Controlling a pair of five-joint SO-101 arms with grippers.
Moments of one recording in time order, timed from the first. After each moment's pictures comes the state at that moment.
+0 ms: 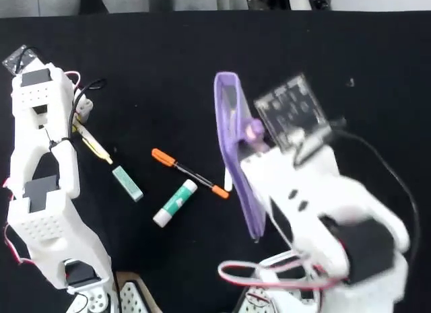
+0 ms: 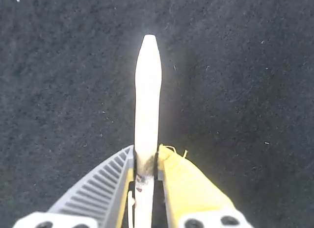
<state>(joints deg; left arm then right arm) -20.8 18.7 -10.3 72.4 31.0 -18.6 -55.4 9.8 90.7 12.3</state>
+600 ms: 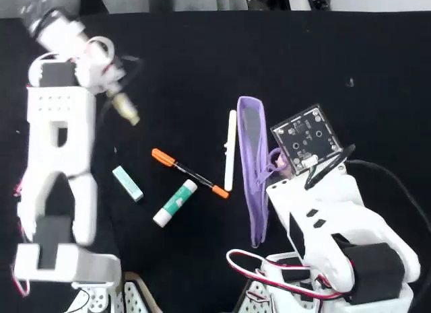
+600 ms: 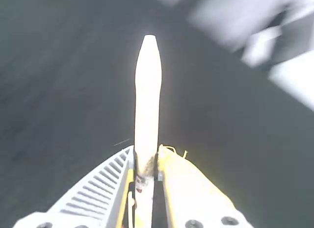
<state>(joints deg) -5.2 -5.1 -10.3 65.6 31.0 -6.5 -62.4 15.6 99.4 20.3</state>
